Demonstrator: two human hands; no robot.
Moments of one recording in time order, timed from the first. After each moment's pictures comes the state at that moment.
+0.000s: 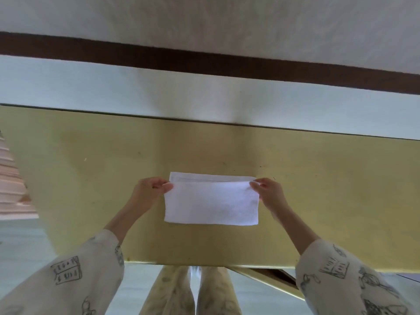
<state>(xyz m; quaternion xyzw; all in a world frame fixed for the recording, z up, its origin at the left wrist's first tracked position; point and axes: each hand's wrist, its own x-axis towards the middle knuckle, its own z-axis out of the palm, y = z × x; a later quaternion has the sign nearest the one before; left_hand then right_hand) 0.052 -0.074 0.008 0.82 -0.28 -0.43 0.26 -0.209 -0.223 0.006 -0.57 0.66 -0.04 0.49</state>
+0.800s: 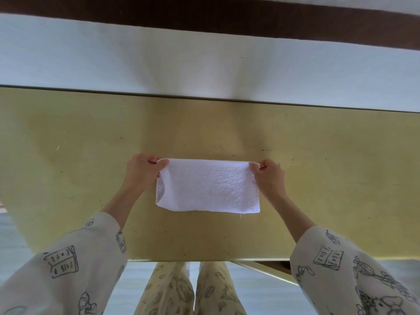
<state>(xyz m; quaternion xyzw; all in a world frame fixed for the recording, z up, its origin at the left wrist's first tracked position) 0.051 -0.116 -0.025 0.87 -0.23 -0.38 0.23 -0.199 -0.234 -0.033 -0.61 0.69 -0.04 0.39</state>
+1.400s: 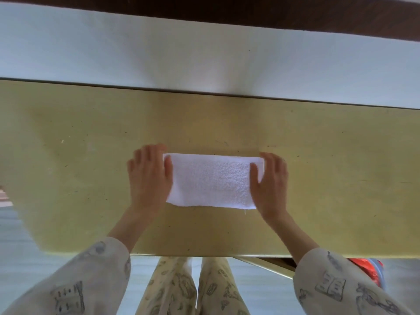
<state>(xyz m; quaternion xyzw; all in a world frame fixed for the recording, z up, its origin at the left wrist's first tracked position) 0.015 -0.090 -0.012 0.88 -0.45 -0.05 0.16 -0.196 -0.191 -0.025 -0.79 0.57 -0.19 0.16</state>
